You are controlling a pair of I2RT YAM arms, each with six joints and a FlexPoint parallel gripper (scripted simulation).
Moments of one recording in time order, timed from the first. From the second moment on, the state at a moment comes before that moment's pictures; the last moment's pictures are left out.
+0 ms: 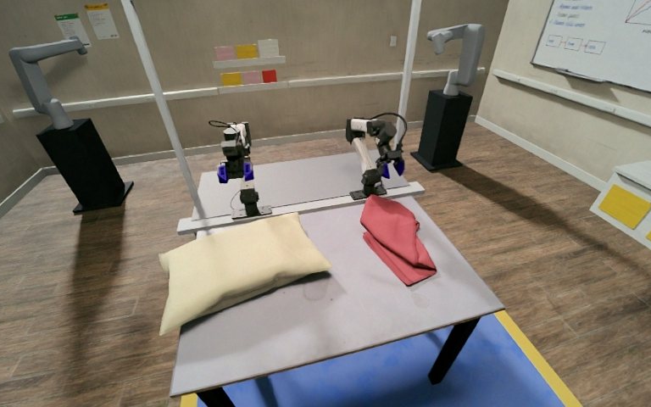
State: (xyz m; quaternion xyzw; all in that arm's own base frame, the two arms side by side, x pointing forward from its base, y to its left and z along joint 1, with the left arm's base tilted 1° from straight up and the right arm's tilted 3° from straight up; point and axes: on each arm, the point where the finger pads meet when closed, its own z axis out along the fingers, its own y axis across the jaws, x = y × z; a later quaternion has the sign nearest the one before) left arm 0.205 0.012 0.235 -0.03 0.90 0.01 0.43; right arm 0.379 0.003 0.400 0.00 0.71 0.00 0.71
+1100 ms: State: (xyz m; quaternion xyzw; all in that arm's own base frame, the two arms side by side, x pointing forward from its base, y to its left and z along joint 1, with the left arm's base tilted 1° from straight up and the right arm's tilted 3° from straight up) left arm 0.359 0.002 0.381 0.00 0.74 0.00 0.68; right arm 0.376 0.000 0.402 0.00 0.71 0.00 0.71
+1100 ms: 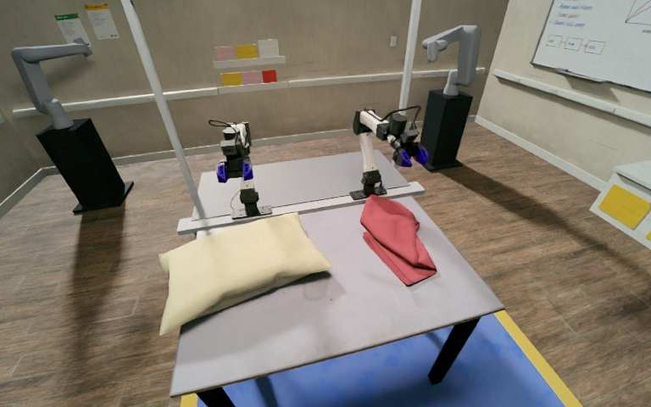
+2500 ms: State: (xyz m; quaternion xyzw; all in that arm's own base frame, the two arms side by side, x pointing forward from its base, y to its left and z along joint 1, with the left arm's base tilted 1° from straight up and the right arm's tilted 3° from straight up) left arm 0.376 0.000 0.402 0.00 0.71 0.00 0.71; right arm 0.375 0.000 0.402 0.00 0.71 0.00 0.71
